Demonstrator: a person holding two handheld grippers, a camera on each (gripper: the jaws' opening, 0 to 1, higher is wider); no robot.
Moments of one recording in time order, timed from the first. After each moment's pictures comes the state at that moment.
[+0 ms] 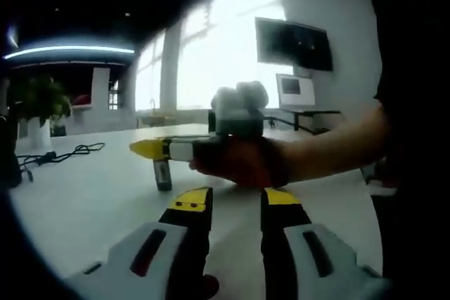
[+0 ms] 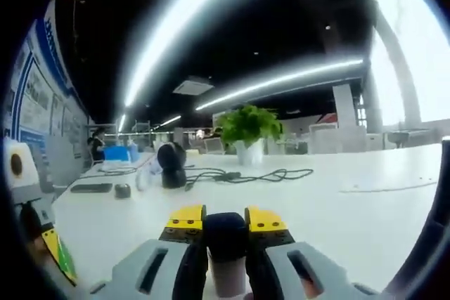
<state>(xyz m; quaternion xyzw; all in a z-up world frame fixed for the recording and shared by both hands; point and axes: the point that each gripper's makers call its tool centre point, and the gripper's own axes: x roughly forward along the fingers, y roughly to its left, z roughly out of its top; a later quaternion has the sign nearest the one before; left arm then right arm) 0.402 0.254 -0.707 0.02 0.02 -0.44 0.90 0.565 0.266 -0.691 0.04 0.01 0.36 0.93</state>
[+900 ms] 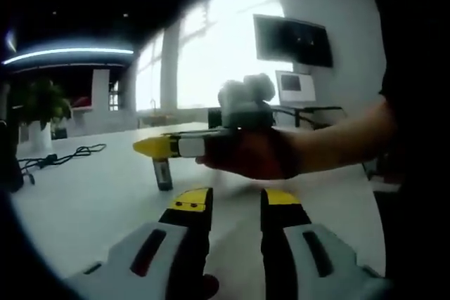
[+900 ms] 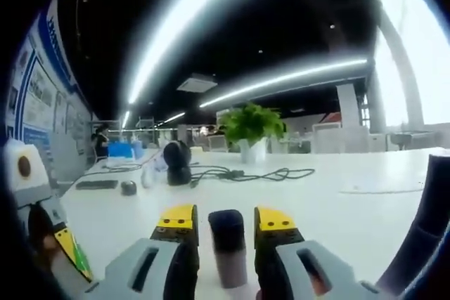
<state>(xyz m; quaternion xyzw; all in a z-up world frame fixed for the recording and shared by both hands) 0.402 0.253 -0.709 0.03 0.02 -0.44 0.90 0.549 0.262 -0.685 0.03 0.01 0.38 0.93</state>
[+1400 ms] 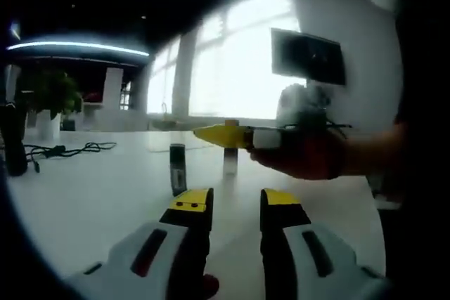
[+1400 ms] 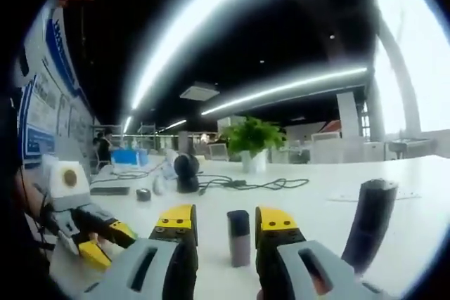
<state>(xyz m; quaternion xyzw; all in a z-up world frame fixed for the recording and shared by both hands) 0.415 0.270 -0.697 -0.02 0.00 -0.41 0.91 0.494 0.221 -0.653 0.03 -0.02 0.37 0.93</state>
